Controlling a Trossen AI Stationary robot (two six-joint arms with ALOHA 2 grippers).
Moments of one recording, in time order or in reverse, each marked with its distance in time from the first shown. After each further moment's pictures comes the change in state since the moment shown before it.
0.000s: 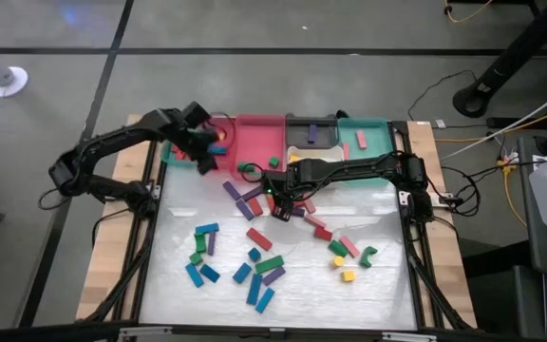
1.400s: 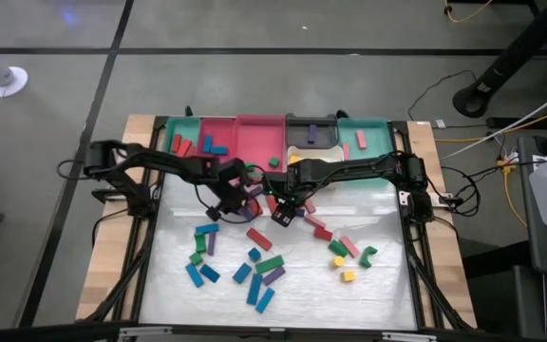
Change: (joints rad) left arm -0.492 0.315 -0.233 0.682 -0.034 0.810; right arm 0.001 0.001 0.000 -0.071 -0.202 0.182
